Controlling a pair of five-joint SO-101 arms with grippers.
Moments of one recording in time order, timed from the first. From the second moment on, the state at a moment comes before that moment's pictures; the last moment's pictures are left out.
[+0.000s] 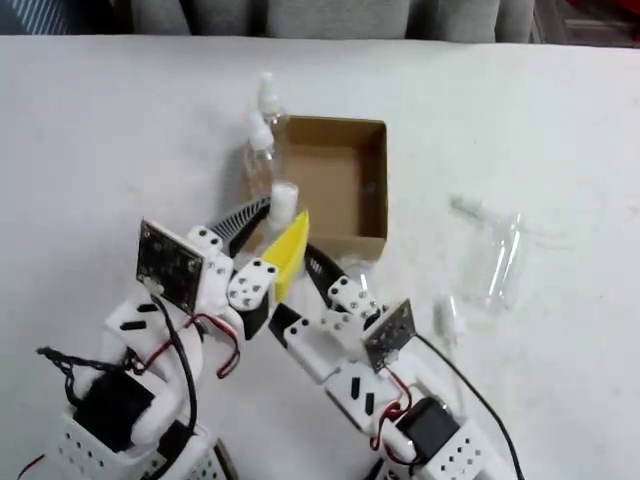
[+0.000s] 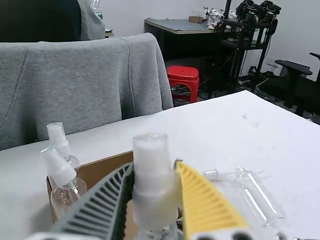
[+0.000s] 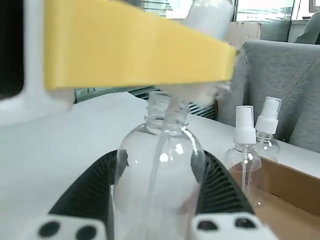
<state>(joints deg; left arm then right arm) 28.0 -78.6 57.0 41.5 5.7 -46.2 -102.3 95.9 11.2 -0.7</state>
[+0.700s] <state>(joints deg) 28.4 -80.6 58.3 45.1 5.6 -44.5 -102.3 95.9 11.2 -0.6</state>
